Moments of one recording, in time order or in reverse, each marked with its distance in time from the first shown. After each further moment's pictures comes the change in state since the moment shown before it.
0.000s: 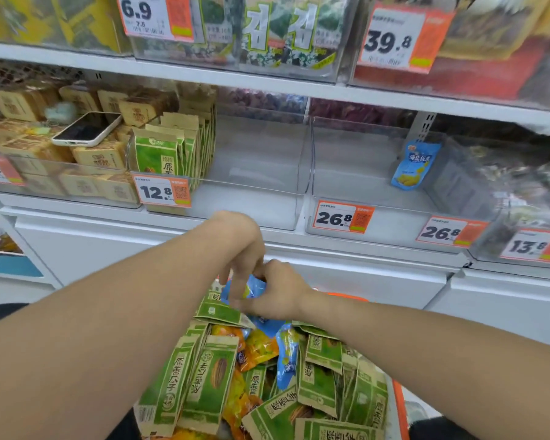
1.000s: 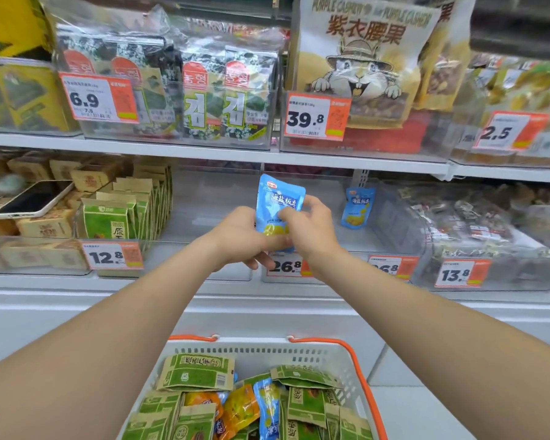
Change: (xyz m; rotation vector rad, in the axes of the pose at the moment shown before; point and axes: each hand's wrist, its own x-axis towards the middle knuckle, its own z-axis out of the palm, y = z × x) left_hand -0.040 0.035 -0.066 -1.237 0.750 0.564; right_hand 0.006 0.011 -0.179 0.862 0.739 0.229
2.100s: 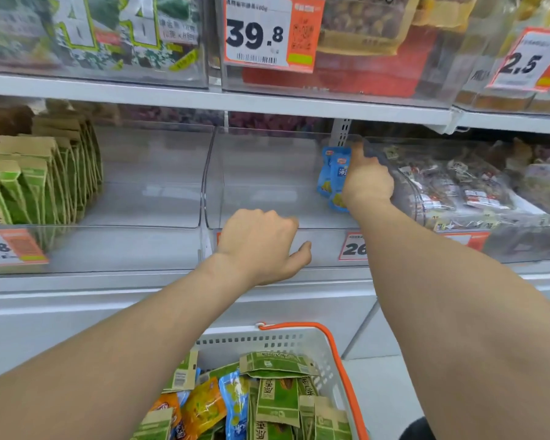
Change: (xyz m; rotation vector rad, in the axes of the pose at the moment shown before) left_hand 0.075 -0.030 0.113 1.243 0.300 0.493; right_hand 0.158 0.060 -0.140 -1.287 0.280 0.004
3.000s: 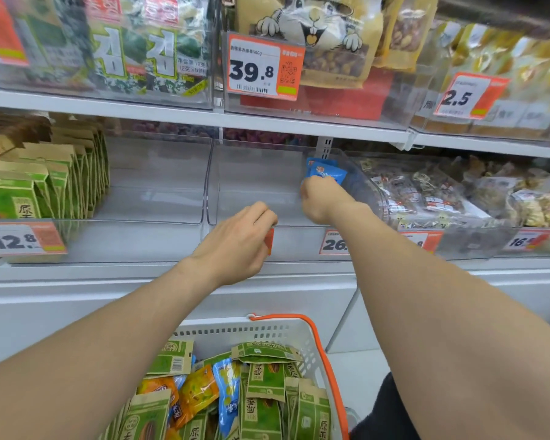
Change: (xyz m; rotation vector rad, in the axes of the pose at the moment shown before) left_hand -0.039 -0.024 -0.013 -0.319 0.117 0.135; right_hand -0.054 -0.022 -0.032 -0.112 -0.234 -0.409
